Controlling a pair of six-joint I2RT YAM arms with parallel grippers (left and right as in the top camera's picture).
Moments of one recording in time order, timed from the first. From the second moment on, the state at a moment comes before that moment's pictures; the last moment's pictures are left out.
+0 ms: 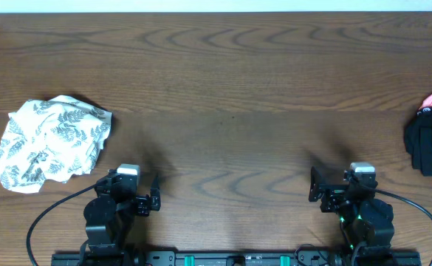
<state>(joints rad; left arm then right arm) 0.02 0.05 0.16 -0.60 0.13 0.09 0.10 0.02 0.15 -0.57 -0.01 0.18</state>
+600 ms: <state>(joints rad) 0.02 0.05 0.16 -0.60 0.13 0.09 0.10 0.04 0.16 -0.33 -0.28 0.61</state>
